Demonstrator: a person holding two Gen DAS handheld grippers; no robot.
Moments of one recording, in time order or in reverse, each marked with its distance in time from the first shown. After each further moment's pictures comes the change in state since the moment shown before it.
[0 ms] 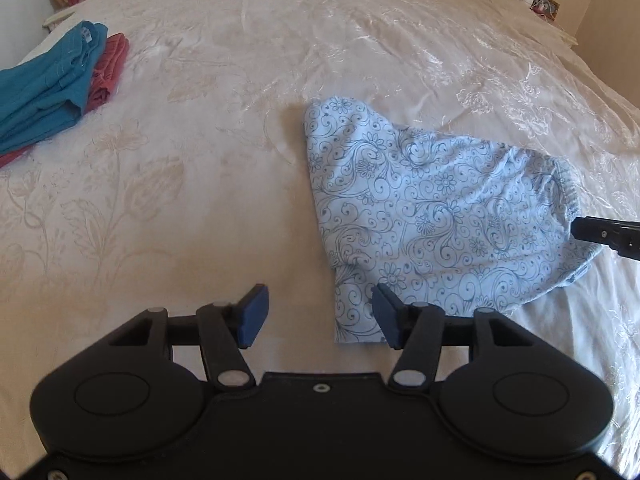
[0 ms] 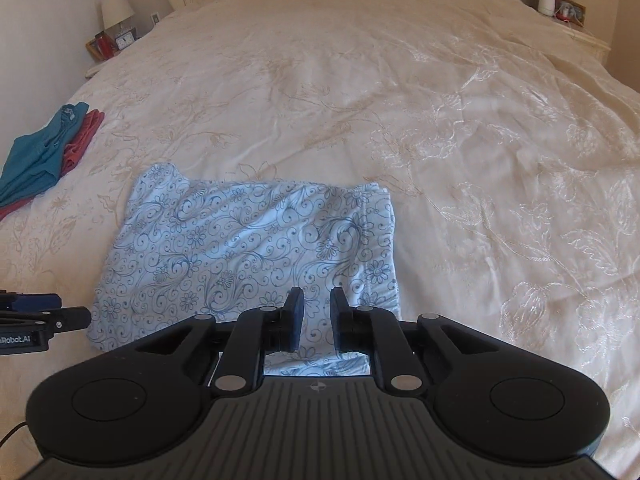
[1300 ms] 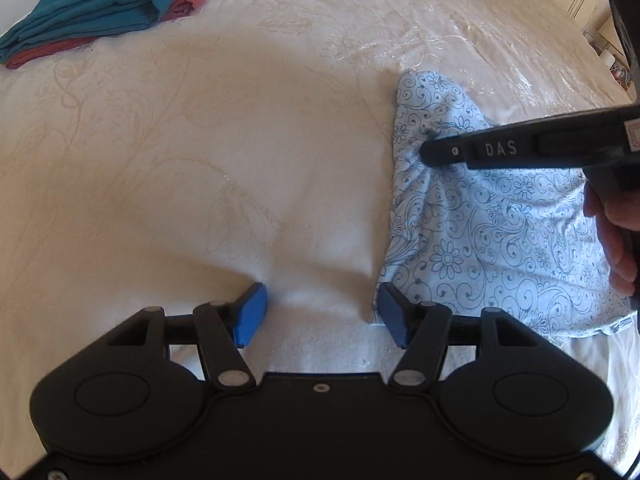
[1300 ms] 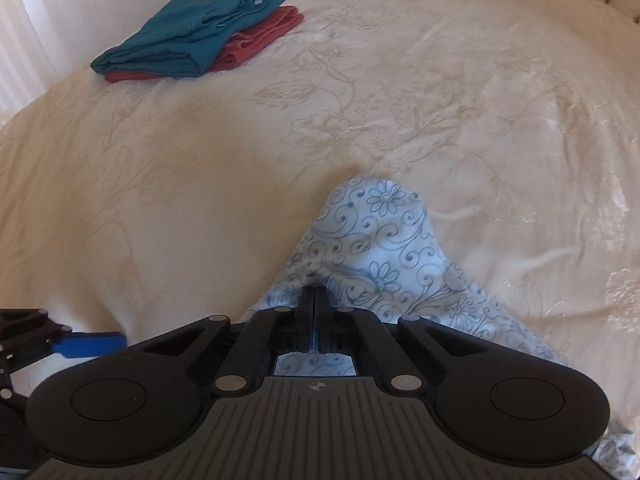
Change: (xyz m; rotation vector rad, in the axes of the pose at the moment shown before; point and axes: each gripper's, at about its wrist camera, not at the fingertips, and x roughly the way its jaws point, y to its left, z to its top) left arm 0.023 0.027 -0.036 -0.275 -0.018 0.060; right arm 0.119 0.150 0.064 -0.564 0.134 0.294
